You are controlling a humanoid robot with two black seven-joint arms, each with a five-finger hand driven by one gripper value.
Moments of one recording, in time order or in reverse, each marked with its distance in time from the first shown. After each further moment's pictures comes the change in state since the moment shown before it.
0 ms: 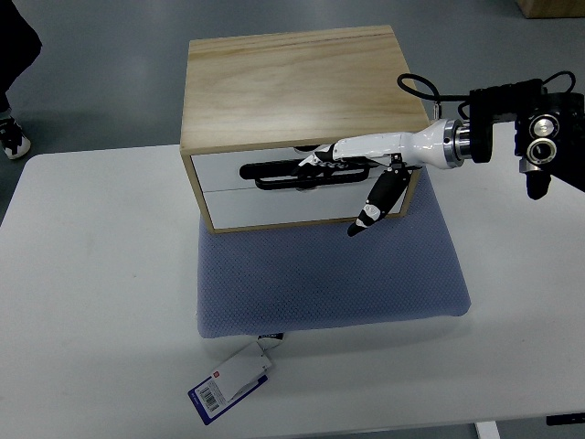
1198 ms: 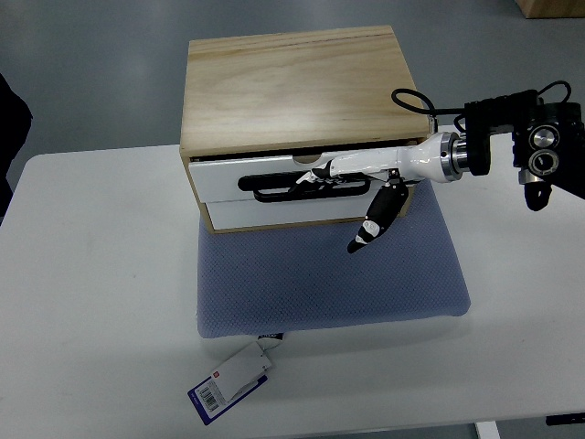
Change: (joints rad) left arm 0.000 0.000 0.000 0.000 0.000 0.000 0.000; right arm 0.000 -0.032 -0.037 0.095 0.054 0.000 -0.054
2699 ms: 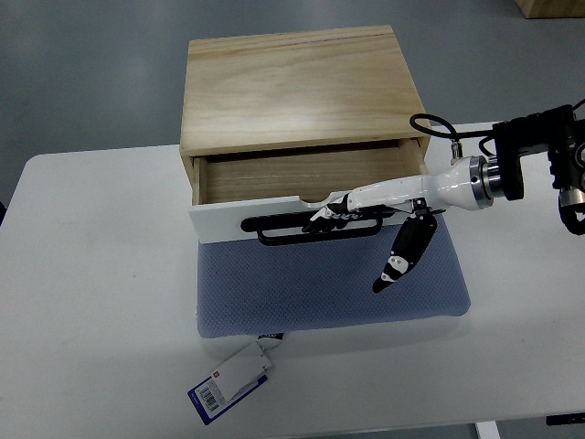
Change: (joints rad) left arm 0.000 0.000 0.000 0.000 0.000 0.000 0.000; right arm 0.005 -0.175 -0.057 0.223 0.158 0.000 -0.055
